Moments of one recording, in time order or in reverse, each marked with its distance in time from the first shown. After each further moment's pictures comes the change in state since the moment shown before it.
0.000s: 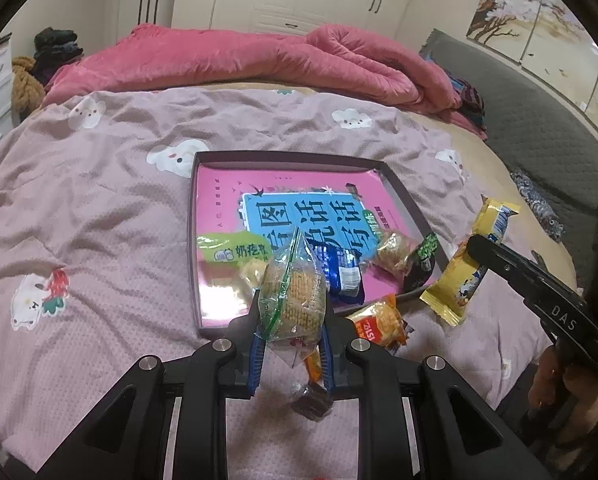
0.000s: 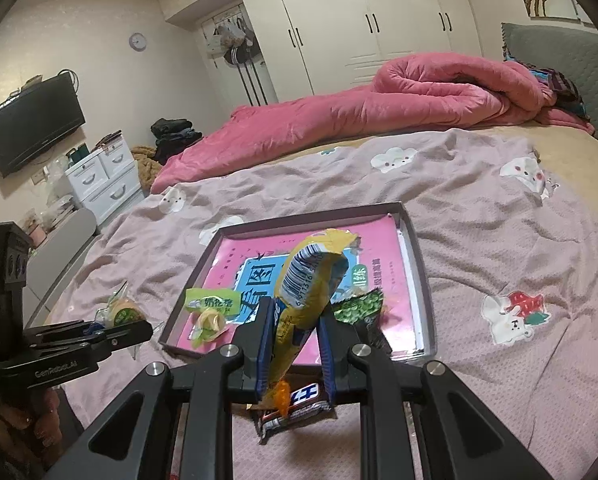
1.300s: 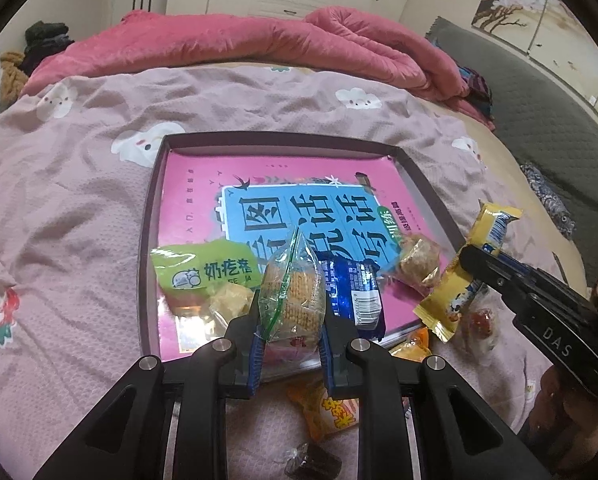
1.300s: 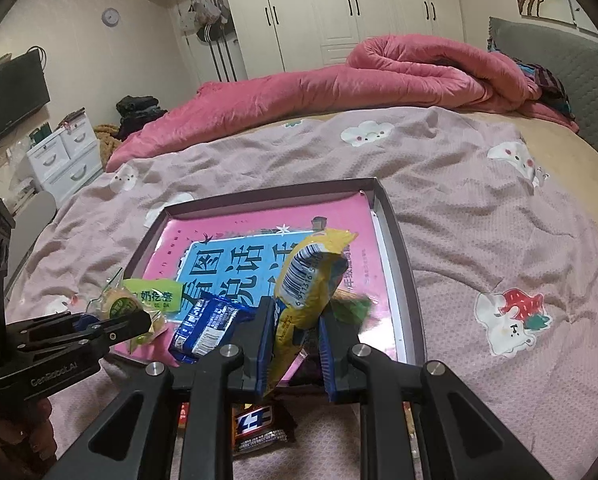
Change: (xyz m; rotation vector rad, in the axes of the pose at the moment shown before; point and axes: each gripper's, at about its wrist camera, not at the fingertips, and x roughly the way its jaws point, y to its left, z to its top) left arm 0.075 -0.006 0.013 0.008 0.044 0.001; right arm 0.060 -0.016 -0.005 -0.021 0.077 -0.135
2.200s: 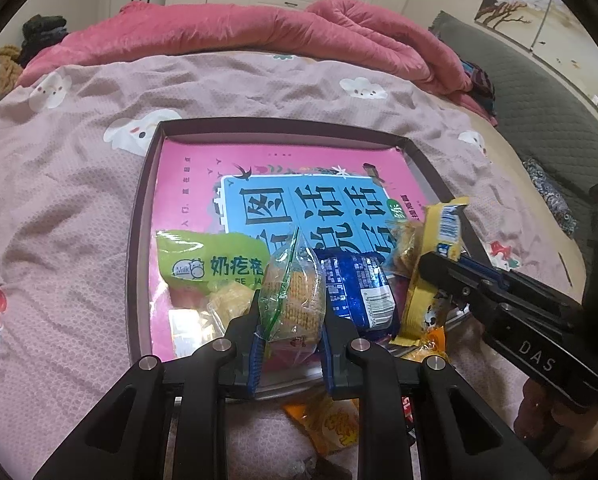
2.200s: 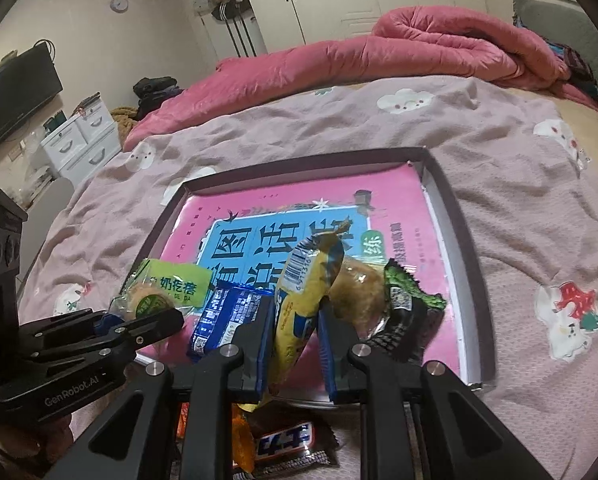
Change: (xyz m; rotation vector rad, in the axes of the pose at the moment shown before) left arm 0.019 0.006 0.002 -0.006 0.026 -0.005; right arm 0.040 0.017 -0.001 0.011 0.102 0.117
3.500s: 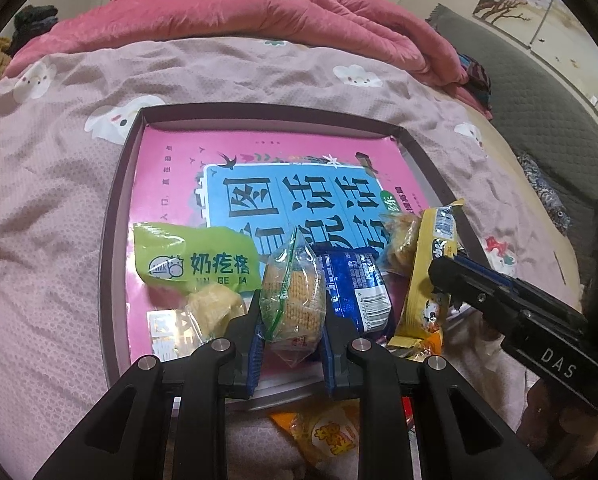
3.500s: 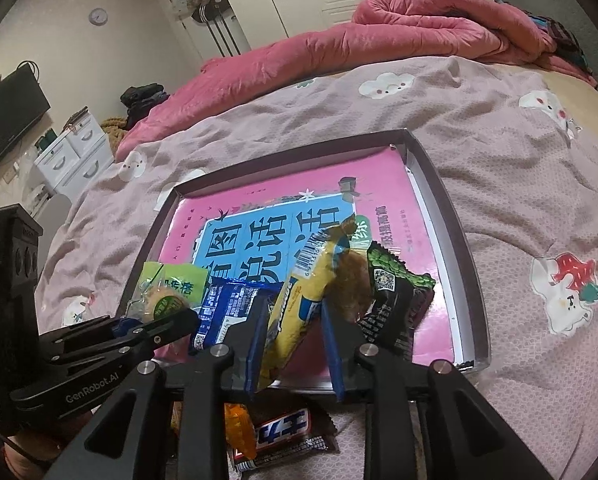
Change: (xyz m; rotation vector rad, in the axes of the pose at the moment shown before) left arm 0.013 -0.002 0.003 -0.007 0.048 -0.041; right arm -0.011 -0.013 -0.003 0.087 0.007 -0.004
